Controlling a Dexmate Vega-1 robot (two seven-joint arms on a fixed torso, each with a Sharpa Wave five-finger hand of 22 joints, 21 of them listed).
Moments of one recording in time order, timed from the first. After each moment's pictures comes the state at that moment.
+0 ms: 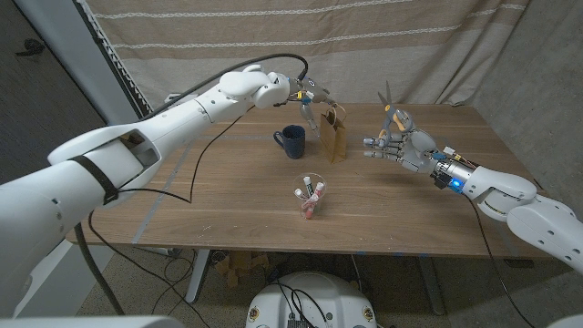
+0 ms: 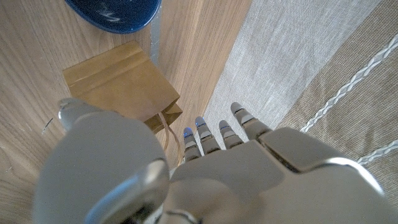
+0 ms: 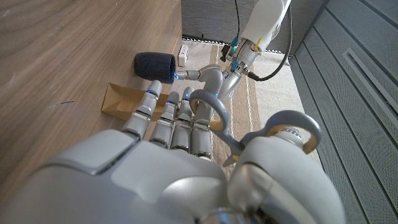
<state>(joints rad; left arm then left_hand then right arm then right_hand) 0.02 0.50 1.05 -1.35 0.98 -0.24 -0.37 0.76 -0.17 -0.34 0.11 0.36 0.07 -0.17 0.21 0.20 0.15 -0.15 0.21 0.20 -0.01 -0.03 0.19 0.18 0.15 -0.04 0.20 0.18 -1.31 -0.94 -0.03 -1.92 1.04 0.00 0.41 0.42 0.01 -0.28 0.03 0.37 0.66 0.19 1.09 0.58 0.53 0.08 0.30 0.19 0.36 0.06 0.24 0.20 0.28 0.16 0.45 0.18</state>
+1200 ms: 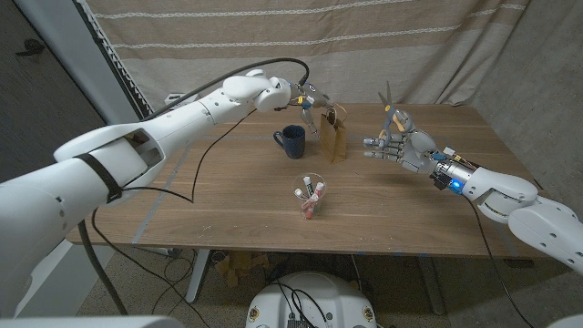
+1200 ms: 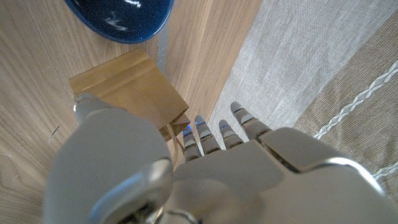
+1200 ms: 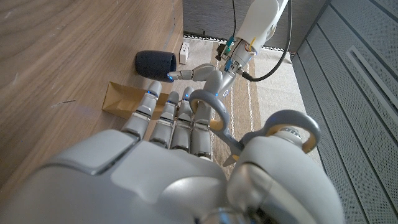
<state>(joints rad) 0.00 0.48 1.09 -1.29 0.97 -0.26 -0.35 0.81 -0.12 -0.31 0.10 0.37 0.10 -0.20 0.21 0.20 0.18 -0.17 0.22 0.20 0.00 -0.03 0.19 0.18 0.16 -0.04 0.20 0.18 -1.34 -0.94 -0.01 -1.96 1.04 0.00 0.38 0.43 0.01 -0.28 0.03 0.37 0.66 0.19 1.09 0.58 0.53 0.08 0.29 0.19 0.37 0.06 0.23 0.20 0.28 0.16 0.44 0.18</state>
